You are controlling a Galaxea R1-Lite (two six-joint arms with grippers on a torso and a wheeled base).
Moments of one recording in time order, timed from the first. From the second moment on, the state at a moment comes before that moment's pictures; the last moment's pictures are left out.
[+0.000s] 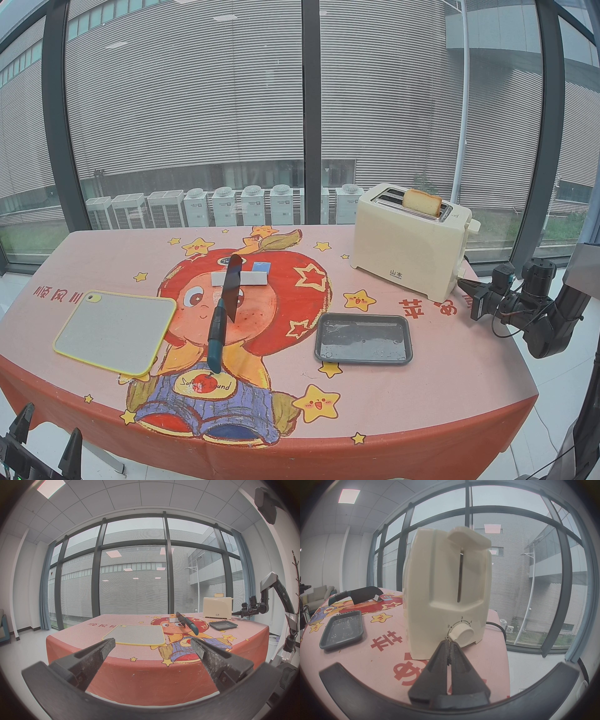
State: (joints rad) left arm 0.00 0.05 -0.02 0.00 -0.02 0.01; right arm -0.05 2.23 -0.66 -1.28 0.46 -0.20
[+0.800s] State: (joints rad) left arm 0.00 0.05 -0.02 0.00 -0.02 0.01; right arm -0.02 2.09 -0.58 -1.29 0.46 -0.20
